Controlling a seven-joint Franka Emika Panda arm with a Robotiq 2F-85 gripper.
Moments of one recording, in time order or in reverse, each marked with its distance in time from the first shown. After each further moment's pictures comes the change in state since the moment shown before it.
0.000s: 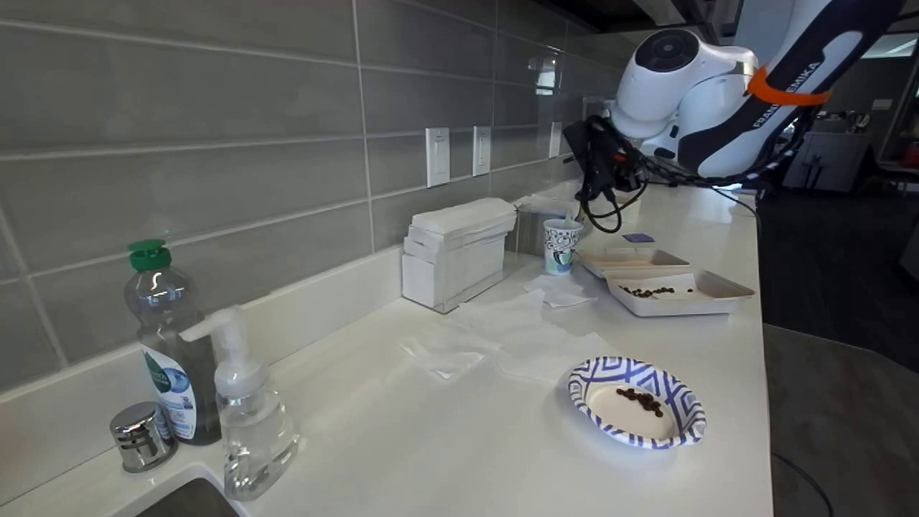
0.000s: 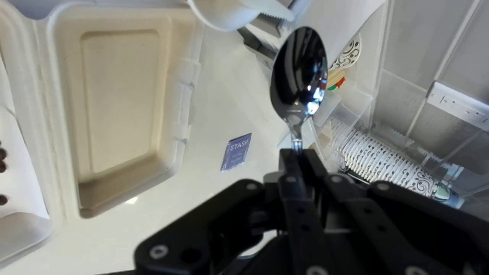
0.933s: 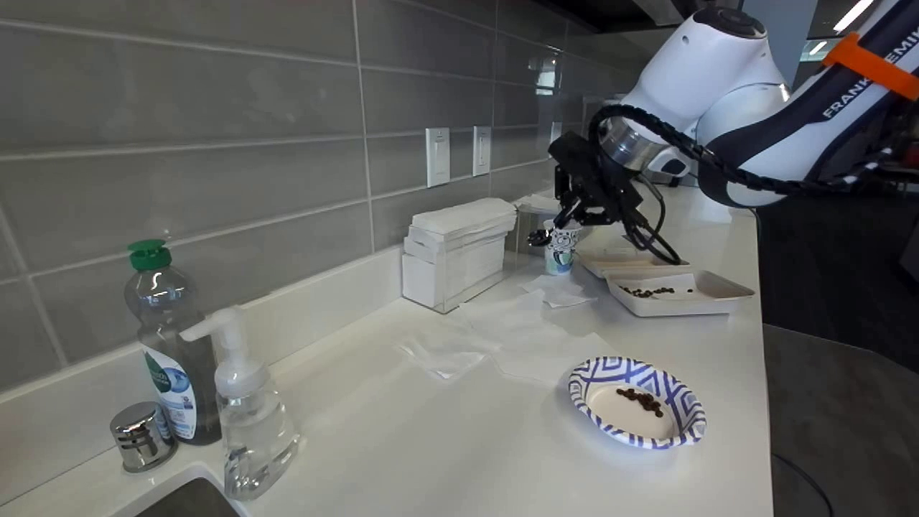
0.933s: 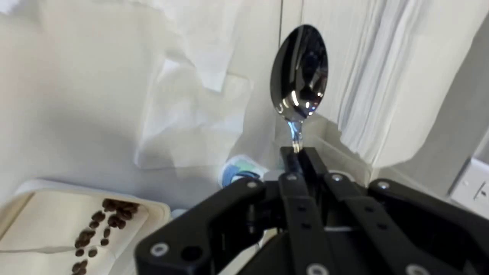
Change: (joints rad) arm -0.032 -0.344 0.285 -0.313 0.161 0.160 -0.583
